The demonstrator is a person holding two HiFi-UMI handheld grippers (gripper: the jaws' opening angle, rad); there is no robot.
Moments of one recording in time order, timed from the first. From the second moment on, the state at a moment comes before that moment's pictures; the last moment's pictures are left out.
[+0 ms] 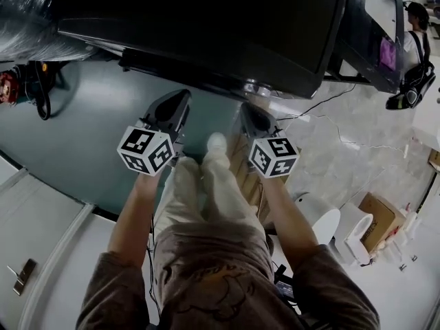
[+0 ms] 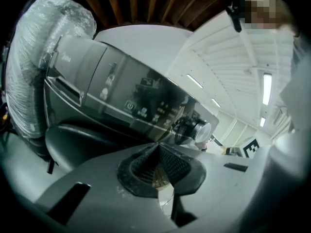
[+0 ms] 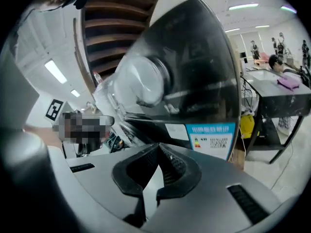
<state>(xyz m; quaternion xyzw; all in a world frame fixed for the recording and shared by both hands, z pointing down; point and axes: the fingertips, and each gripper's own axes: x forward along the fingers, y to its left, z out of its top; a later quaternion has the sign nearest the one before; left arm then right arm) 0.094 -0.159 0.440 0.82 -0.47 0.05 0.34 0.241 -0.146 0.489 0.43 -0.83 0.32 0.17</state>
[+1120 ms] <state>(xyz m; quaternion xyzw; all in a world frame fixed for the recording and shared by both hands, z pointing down) 0.087 -0.068 0.178 0.89 -0.39 -0.02 0.25 0.206 -0.066 0.170 0.43 -0.89 0.12 0.06</state>
